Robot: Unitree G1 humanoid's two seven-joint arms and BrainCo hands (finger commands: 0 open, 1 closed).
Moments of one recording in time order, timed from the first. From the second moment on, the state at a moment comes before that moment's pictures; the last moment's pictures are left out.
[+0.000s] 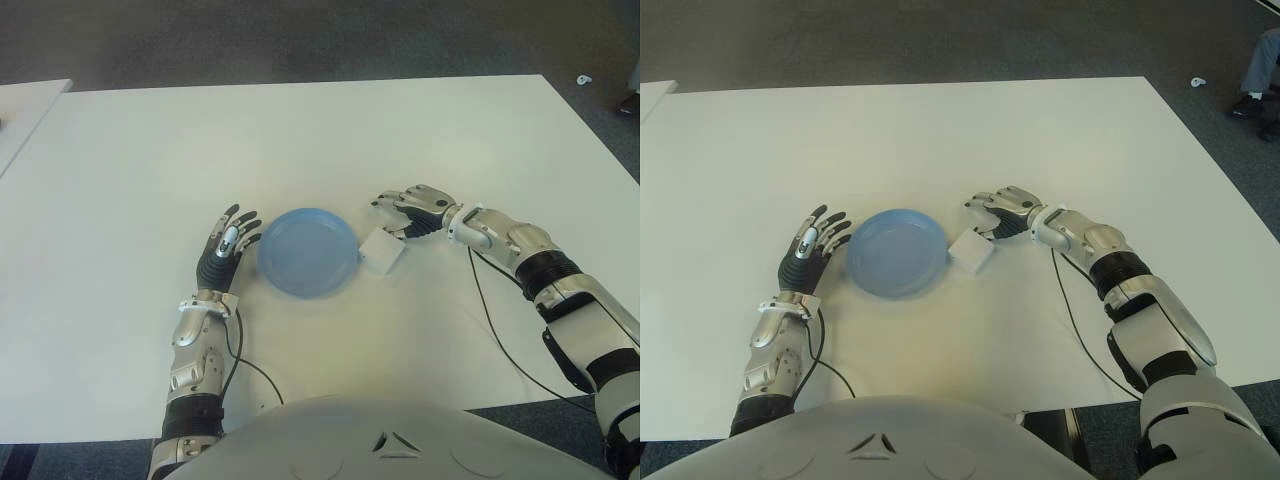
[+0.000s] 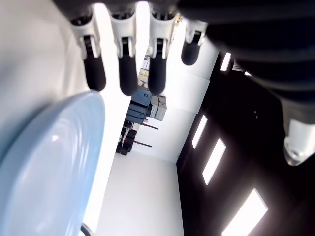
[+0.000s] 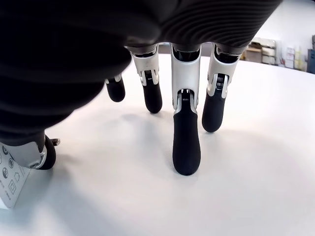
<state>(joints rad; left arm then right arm) 0.18 0.02 0.18 0.19 -0.37 -0.20 -0.36 -0.63 -0.63 0.61 0.79 -0.90 -0.59 -0.04</state>
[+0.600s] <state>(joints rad) 0.14 0.02 0.18 0.23 -0.37 -0.22 -0.37 -0.64 -0.75 0.61 0.86 -0.92 -0.65 -0.09</state>
